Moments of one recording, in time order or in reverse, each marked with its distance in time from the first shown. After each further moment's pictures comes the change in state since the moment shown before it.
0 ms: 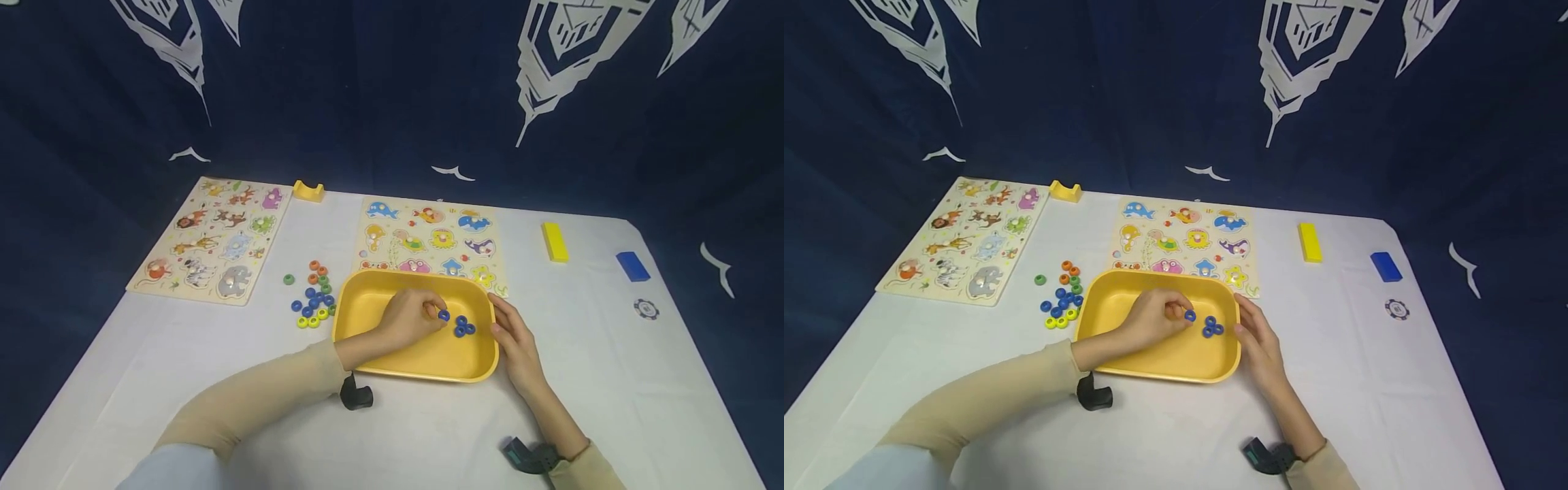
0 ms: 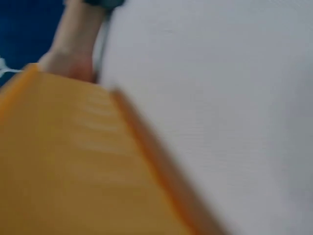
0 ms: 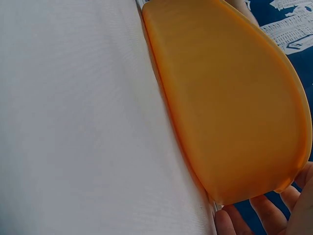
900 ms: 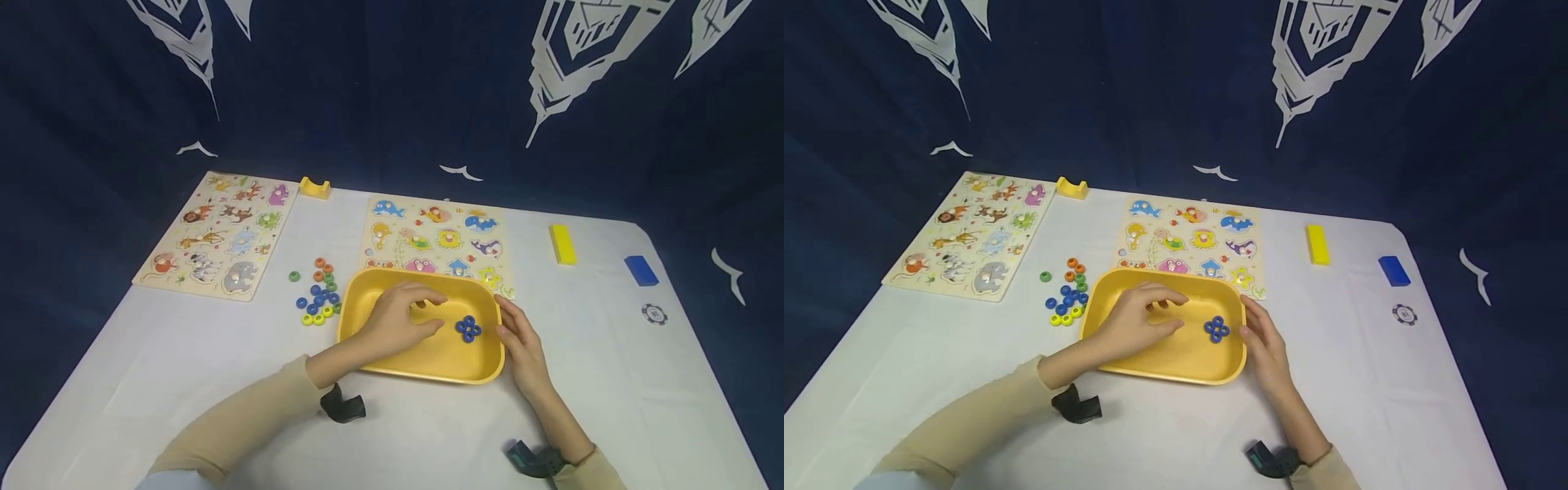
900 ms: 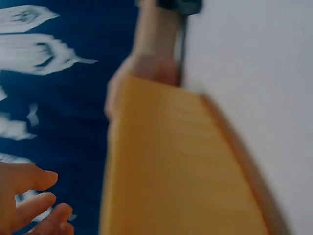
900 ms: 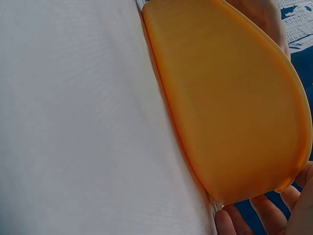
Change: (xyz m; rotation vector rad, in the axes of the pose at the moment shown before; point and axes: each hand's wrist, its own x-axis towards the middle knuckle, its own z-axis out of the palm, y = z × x) left_hand -0.029 0.010 -0.039 -0.078 0.070 0.133; right_hand 0.002 0.004 0.001 0.001 -0.006 -0.014
